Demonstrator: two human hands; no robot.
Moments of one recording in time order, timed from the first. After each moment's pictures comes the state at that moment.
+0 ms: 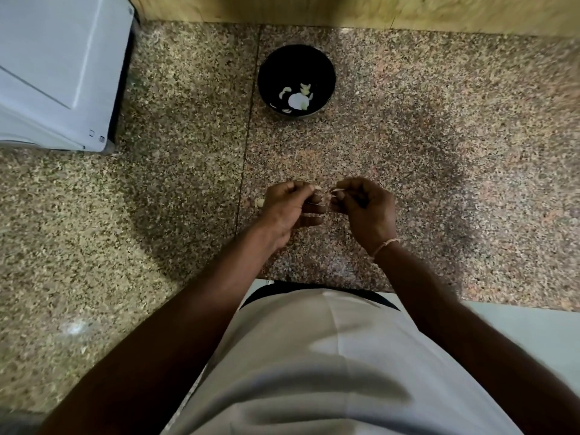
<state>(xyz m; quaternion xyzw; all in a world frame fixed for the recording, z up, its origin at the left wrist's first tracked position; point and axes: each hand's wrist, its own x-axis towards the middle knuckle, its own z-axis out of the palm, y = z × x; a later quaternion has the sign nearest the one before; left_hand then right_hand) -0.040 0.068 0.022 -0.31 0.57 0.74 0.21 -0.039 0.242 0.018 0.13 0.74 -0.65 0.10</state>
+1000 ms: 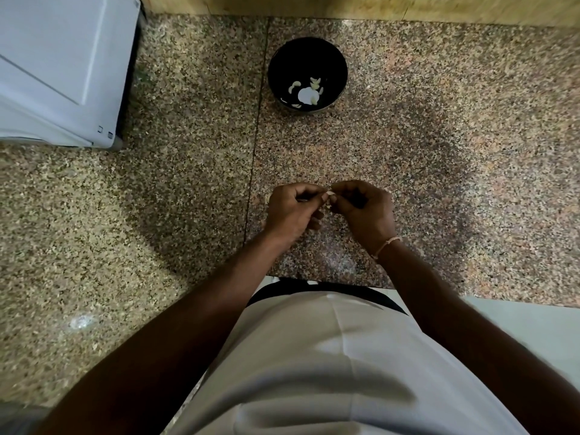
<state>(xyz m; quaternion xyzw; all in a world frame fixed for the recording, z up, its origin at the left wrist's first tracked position) -0.022 0.057 0.004 -0.19 0.69 0.68 0.14 -0.034 0.225 0.014 0.10 0.77 -0.61 0.13</state>
